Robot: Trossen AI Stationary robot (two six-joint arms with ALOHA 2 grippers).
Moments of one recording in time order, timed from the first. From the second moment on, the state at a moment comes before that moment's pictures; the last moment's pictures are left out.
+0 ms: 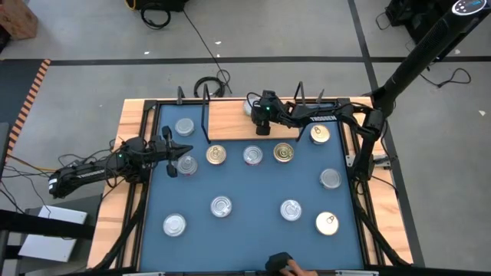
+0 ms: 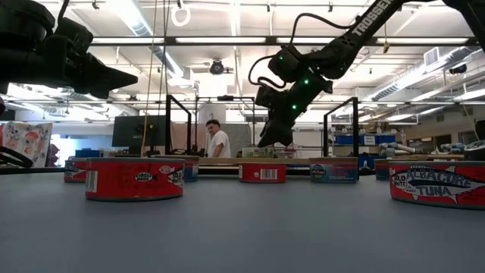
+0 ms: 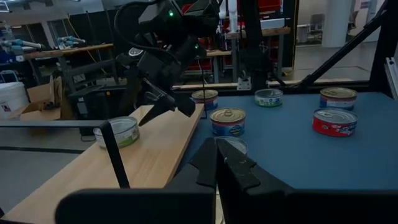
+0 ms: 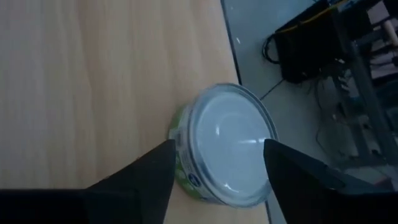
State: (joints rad) left arm 0.29 0.09 0.03 0.07 0.07 0.10; right arm -0.47 1.86 1.13 0.07 0.24 -0.62
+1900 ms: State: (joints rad) left arm 0.29 0.35 0.03 0.22 -0.01 0.05; right arm -0.38 1.50 1.13 -0.32 0.10 -0.14
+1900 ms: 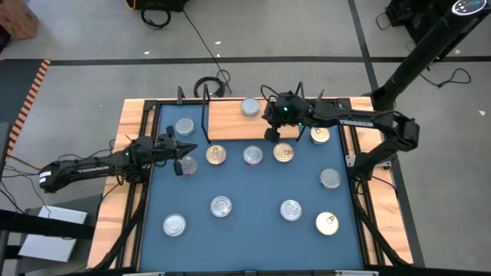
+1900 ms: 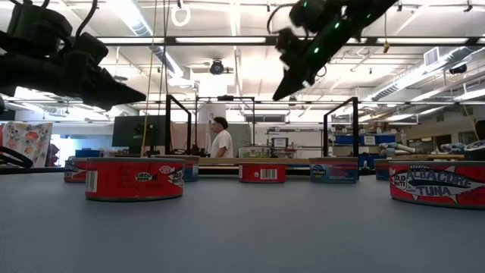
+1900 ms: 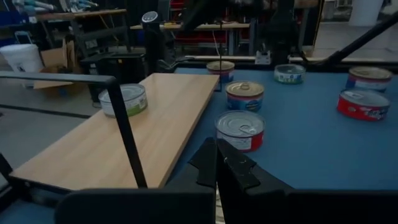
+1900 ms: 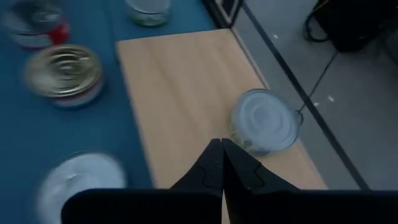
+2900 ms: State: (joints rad) left arm 0.31 0.66 0.03 0.52 -0.12 -0.01; right arm -0.16 1.32 1.02 -0.96 0.25 0.18
